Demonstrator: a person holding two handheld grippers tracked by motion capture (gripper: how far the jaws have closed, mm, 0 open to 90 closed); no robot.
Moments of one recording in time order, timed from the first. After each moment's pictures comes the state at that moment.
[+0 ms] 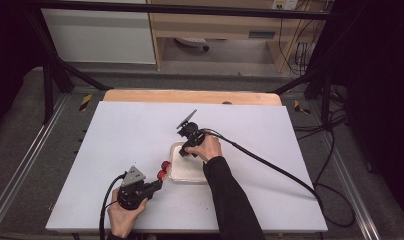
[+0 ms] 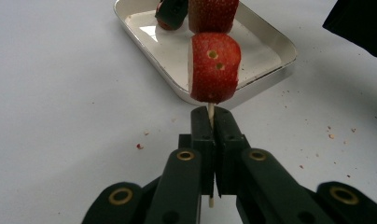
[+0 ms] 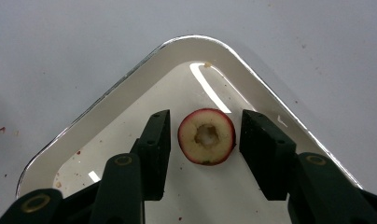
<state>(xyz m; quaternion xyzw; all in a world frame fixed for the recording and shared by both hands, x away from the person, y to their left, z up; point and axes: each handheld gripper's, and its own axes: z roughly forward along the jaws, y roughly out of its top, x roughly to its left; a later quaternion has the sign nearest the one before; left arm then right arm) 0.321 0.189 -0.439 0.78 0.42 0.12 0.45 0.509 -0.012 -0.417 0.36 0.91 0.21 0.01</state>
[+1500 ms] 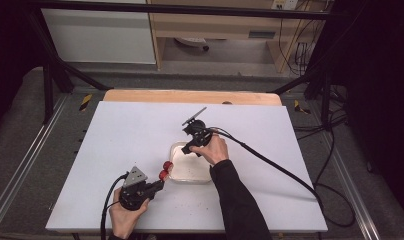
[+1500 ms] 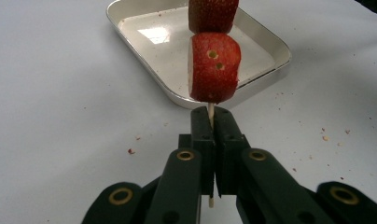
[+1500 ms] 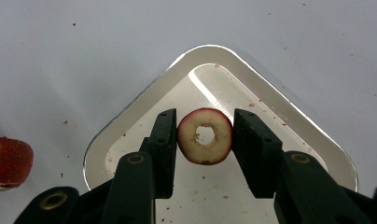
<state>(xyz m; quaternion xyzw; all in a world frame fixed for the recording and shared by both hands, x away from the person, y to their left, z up) 0.320 0.183 -0.437 0.78 0.41 0.12 0.45 0.483 -0.032 -0.381 0.38 0.89 0.26 0.02</state>
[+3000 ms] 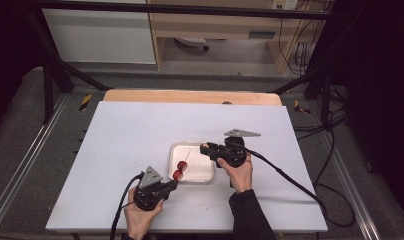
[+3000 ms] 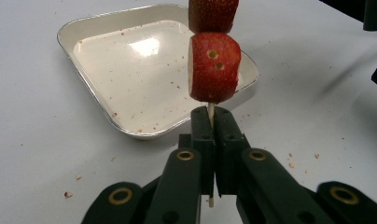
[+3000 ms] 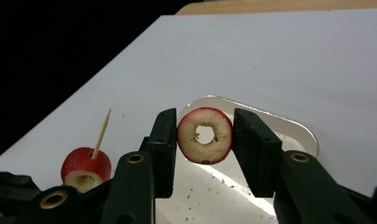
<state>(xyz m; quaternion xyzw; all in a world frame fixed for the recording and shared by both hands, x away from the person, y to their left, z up) 0.317 0.144 -0.431 0.78 0.40 0.13 0.46 0.416 -0.123 -0.390 0.44 0.72 0.53 0.05</state>
